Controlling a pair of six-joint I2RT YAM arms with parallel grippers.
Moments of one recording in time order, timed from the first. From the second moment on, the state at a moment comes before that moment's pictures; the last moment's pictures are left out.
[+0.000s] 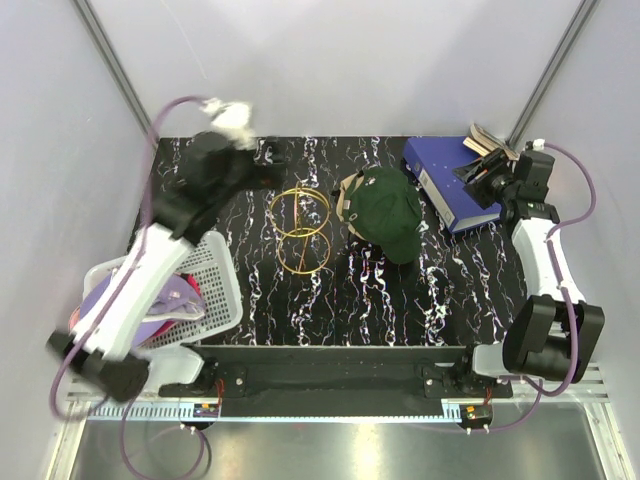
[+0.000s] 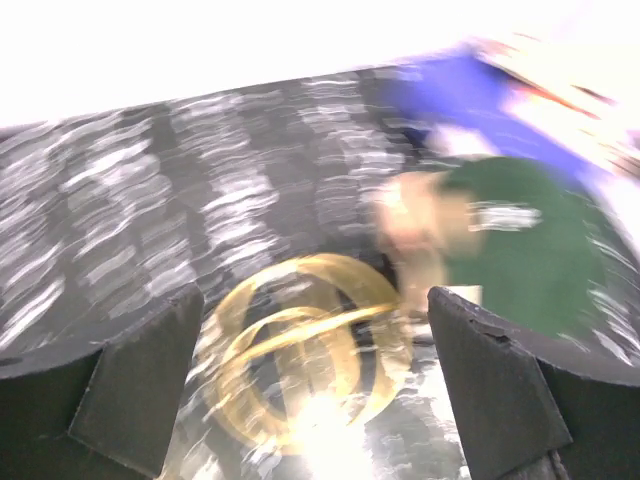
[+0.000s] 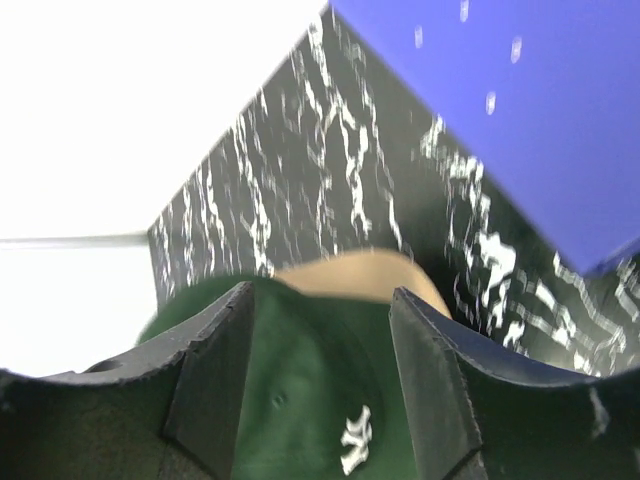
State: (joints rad) left arm -0.53 1.34 1.53 -0.48 -0.04 -0.21; right arm -0.20 1.37 1.09 -0.20 -0.39 0.79
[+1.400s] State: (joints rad) left arm 0.32 1.11 0.65 -0.61 -0.39 -0.79; right arm -0.21 1.46 1.23 -0.17 -0.36 0.86
